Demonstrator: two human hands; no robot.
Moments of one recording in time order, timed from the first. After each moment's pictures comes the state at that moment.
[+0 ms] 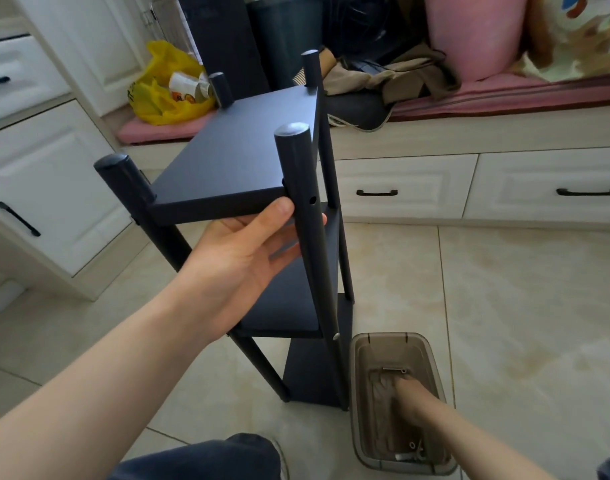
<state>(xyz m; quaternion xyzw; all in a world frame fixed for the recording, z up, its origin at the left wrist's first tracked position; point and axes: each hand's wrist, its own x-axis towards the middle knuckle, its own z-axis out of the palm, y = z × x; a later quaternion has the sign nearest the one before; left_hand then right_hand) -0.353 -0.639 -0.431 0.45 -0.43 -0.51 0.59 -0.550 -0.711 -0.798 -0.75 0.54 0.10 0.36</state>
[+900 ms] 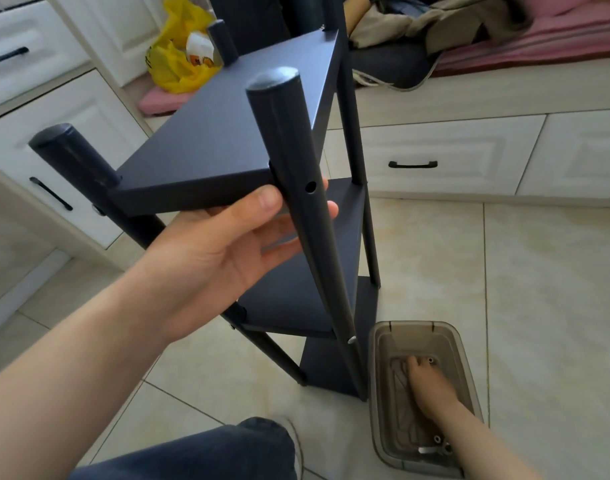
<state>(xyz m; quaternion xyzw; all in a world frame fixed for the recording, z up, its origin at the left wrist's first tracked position) -0.332 -0.650 -0.434 0.43 -0.47 -0.54 0.55 -0.535 -0.736 -0.853 -0.80 0.53 0.11 0.26</state>
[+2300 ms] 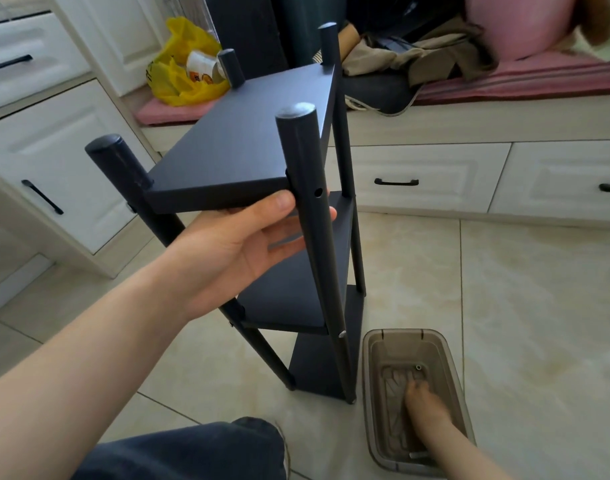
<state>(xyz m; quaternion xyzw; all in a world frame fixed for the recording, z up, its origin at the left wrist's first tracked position) -0.334 -0.648 -0.430 0.43 -0.45 -0.55 0.55 -0.555 -0.712 -0.854 -0.77 0.57 0.18 0.21</state>
